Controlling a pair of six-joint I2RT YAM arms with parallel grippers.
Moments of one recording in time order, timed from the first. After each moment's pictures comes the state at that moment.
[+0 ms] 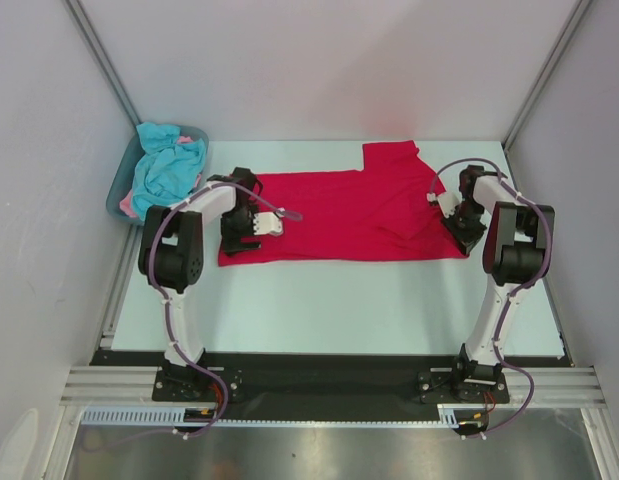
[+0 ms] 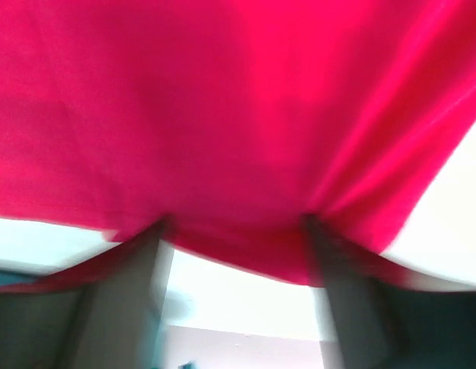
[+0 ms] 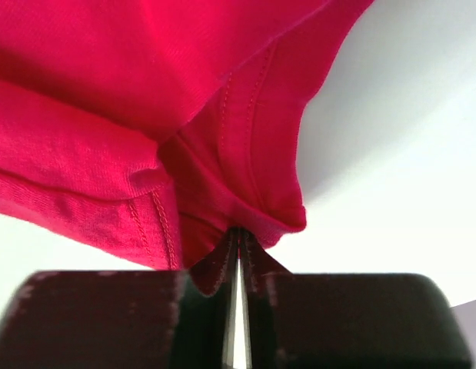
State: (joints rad) left arm -0.22 2.06 1.49 -0.93 -0.06 1.22; right arm -0.12 2.09 1.53 -0.99 0.02 -0.71
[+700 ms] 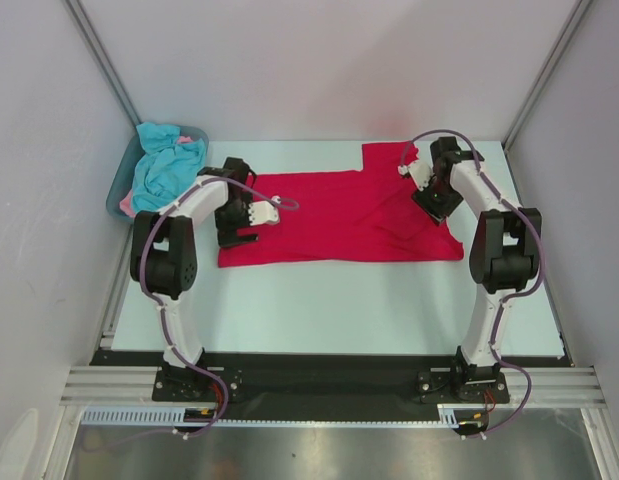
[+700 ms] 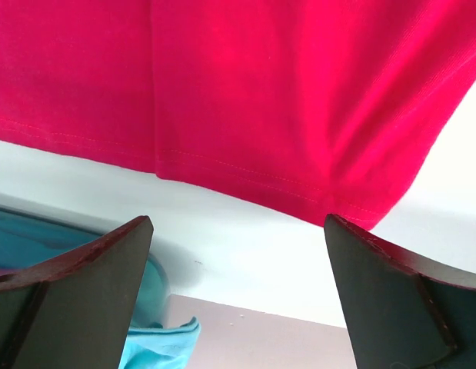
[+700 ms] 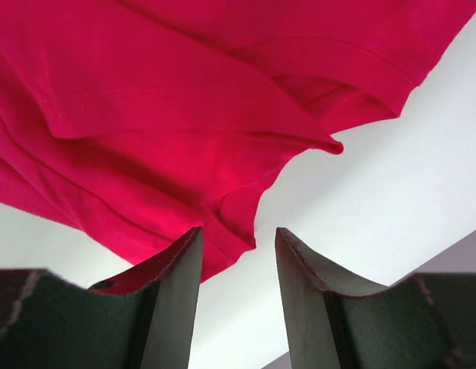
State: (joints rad) left arm -0.20 1.98 1.53 -0.96 -0.05 1.18; right arm 0.07 2.02 1.70 -0.96 0.04 -0.70
